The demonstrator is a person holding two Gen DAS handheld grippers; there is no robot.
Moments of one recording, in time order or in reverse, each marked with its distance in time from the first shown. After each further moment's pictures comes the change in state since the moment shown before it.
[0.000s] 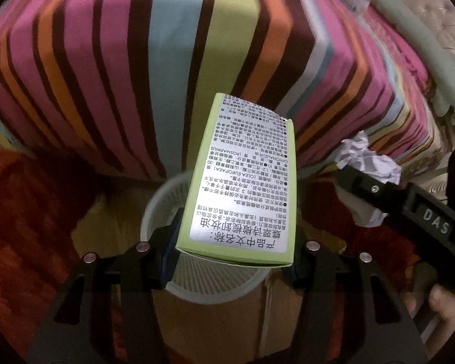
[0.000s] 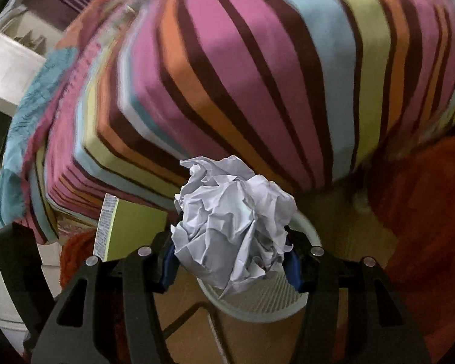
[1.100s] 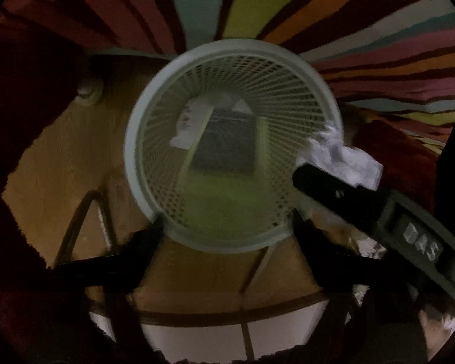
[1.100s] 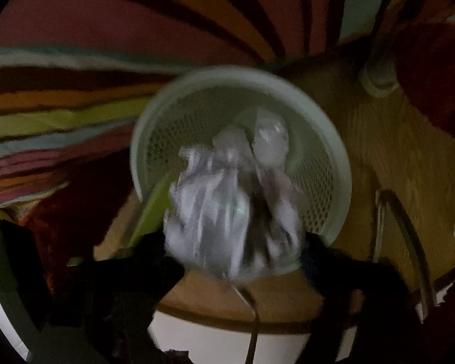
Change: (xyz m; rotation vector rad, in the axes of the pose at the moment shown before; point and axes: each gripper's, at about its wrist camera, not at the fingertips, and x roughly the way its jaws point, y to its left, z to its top) left arm 0.124 0.036 -0.025 -0.195 0.500 0.114; right arm 0.150 -0.042 -0.036 0.210 0.542 -0.110
